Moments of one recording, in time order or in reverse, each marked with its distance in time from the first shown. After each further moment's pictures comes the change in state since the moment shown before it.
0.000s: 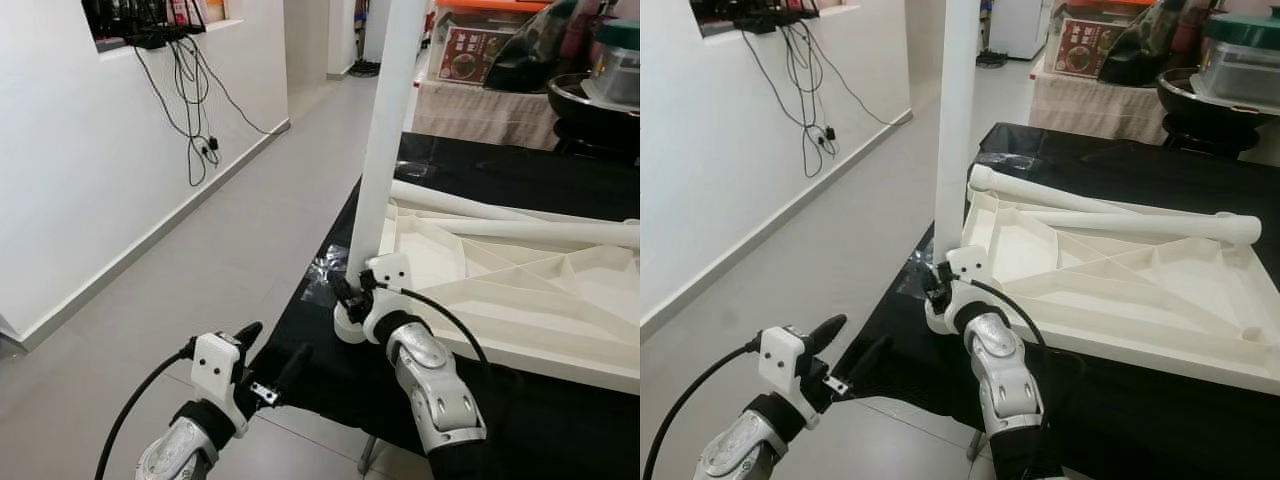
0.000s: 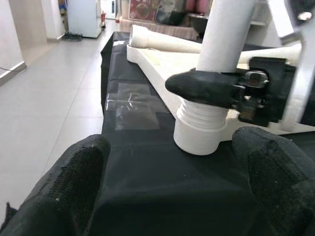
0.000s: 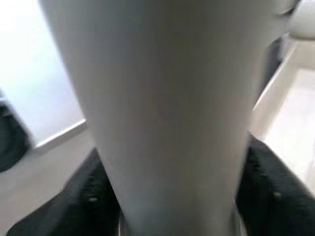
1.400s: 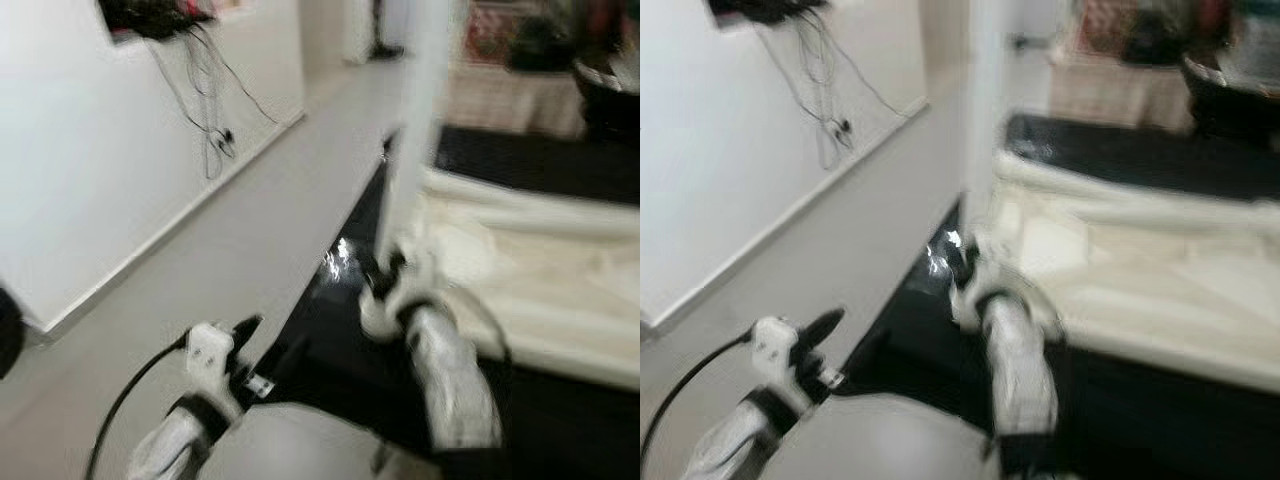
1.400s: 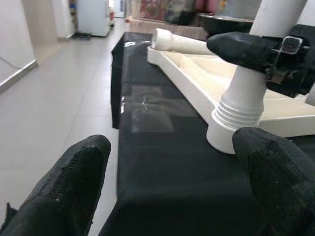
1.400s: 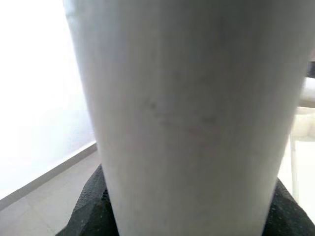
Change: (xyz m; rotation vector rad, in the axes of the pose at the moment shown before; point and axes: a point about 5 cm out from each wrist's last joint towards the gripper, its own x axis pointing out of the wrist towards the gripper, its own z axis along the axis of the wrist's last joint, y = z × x) left arm -0.007 0.006 0.005 -0.015 0.007 -0.010; right arm -0.017 -0.010 0.023 -0.046 -0.140 -0.234
